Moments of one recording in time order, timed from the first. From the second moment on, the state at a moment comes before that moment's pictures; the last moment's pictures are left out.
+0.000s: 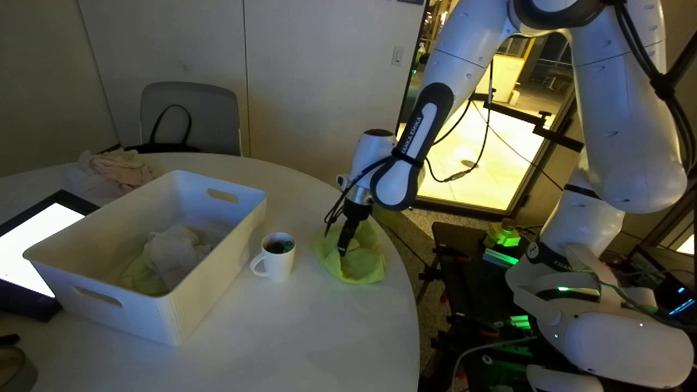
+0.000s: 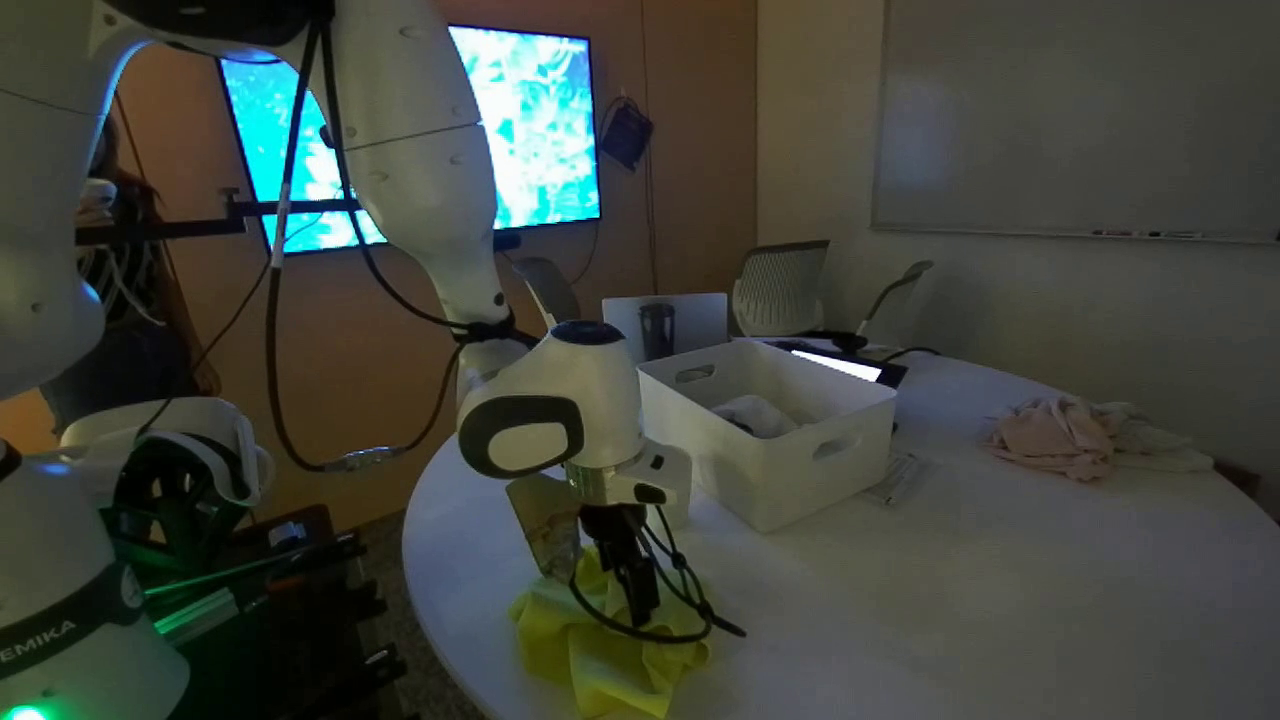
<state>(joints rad) -0.36 0.54 0.15 -2.43 0.01 3.05 -0.14</state>
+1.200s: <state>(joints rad) -0.22 0.48 0.13 -2.49 -0.03 3.07 -0.19</state>
